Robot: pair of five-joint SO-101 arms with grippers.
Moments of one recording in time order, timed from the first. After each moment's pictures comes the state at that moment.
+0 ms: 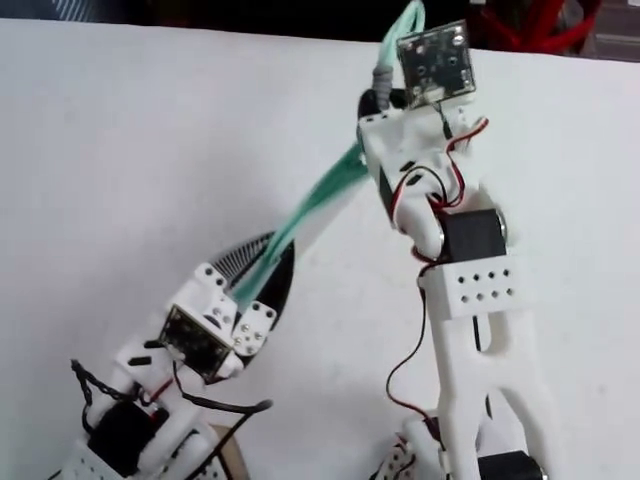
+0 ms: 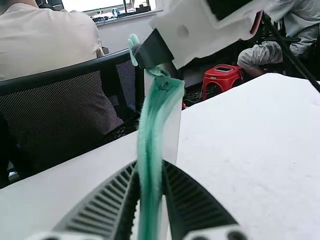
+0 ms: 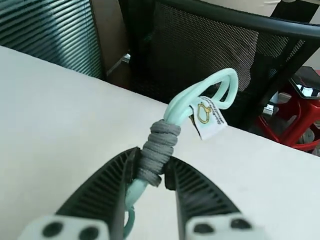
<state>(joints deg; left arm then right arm) 29.1 -105.0 78.4 42.9 -9.8 -7.5 -27.0 18.0 41.1 11.8</state>
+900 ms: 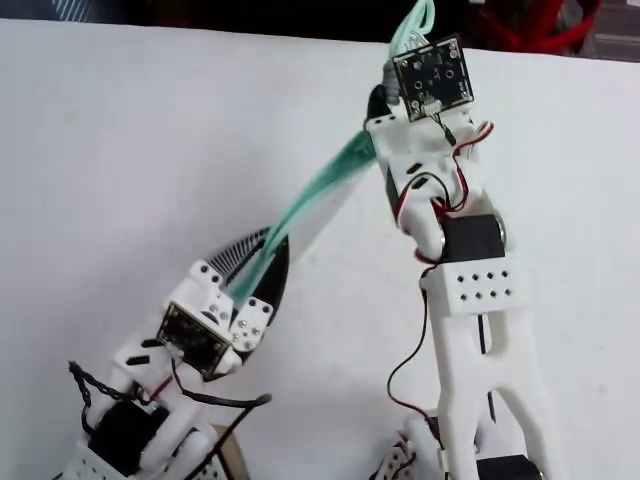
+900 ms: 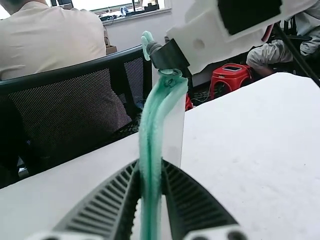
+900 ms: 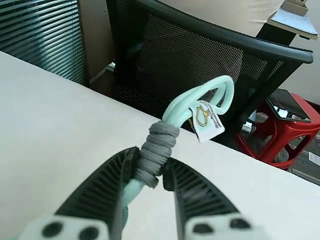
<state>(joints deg) 26.5 -105.0 78.4 42.9 -9.8 -3.9 -27.0 23.5 31.7 15.3</state>
